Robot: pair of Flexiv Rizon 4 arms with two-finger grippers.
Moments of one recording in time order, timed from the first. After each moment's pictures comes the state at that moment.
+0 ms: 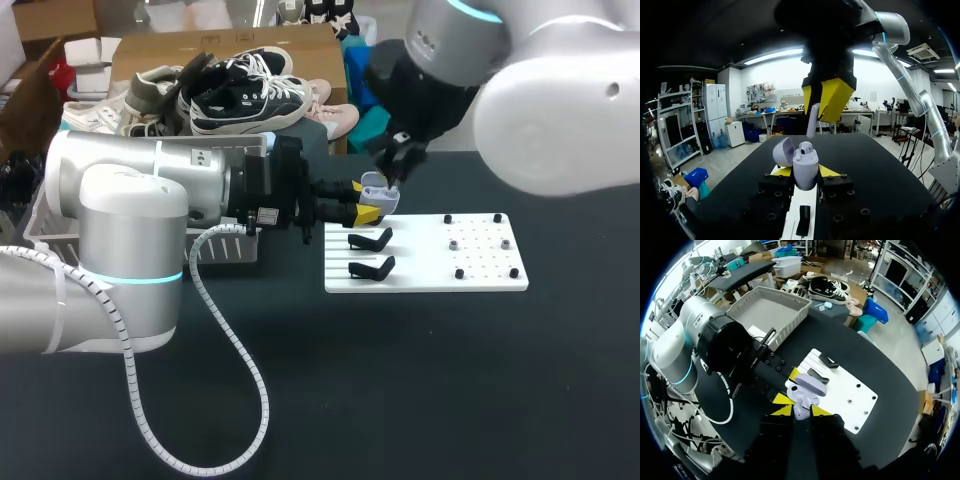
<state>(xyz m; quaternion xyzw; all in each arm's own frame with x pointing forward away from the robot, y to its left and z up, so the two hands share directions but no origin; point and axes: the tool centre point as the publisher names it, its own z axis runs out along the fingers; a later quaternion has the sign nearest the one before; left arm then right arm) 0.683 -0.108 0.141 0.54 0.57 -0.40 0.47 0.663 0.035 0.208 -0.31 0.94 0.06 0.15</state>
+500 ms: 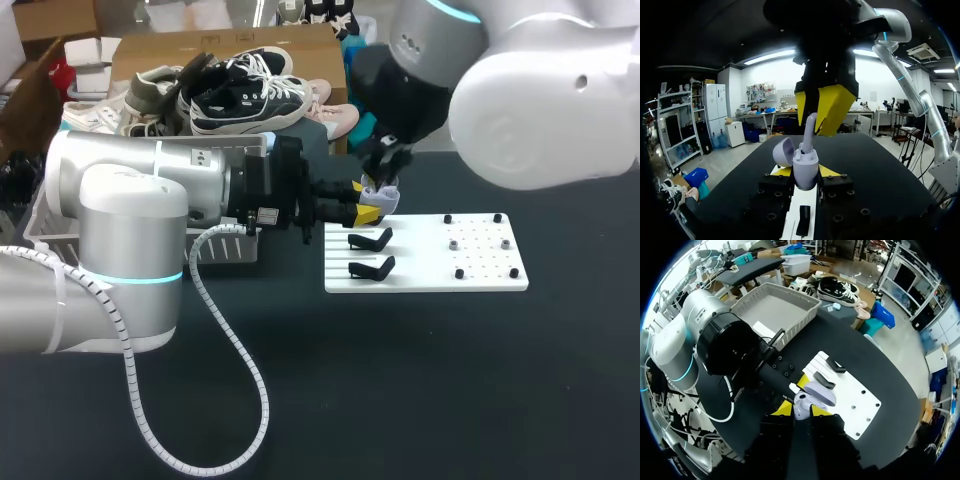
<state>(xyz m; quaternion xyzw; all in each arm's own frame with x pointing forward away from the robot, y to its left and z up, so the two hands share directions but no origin) 0.683 -0.108 0.141 0.54 0.57 -0.40 0.47 0.666 0.050 0.200 -0.34 0.93 0.07 0.14</state>
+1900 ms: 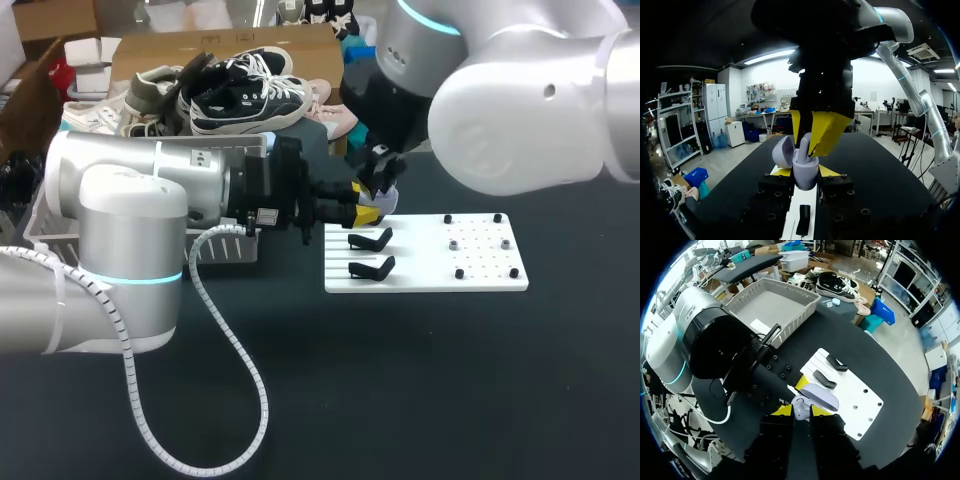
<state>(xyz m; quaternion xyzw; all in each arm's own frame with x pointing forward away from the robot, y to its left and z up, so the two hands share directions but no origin) 0.683 -0.107 0.140 0.54 0.57 -0.40 0.47 0.671 0.054 0.184 -0.34 0.93 0.06 0.13</state>
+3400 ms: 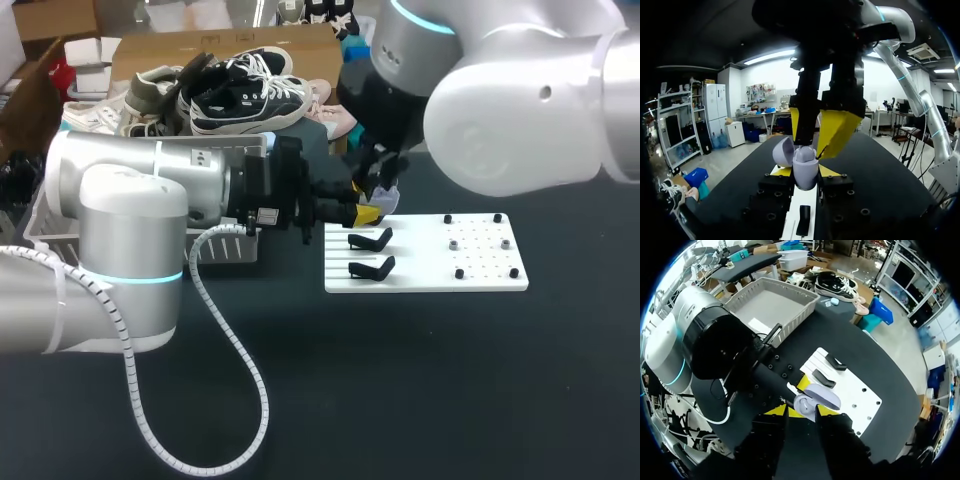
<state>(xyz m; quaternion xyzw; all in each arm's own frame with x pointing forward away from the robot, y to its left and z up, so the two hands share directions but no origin) 0.683 -0.108 0.141 0.54 0.57 -0.40 0.47 0.669 0.054 0.186 -0.33 0.93 0.05 0.13</state>
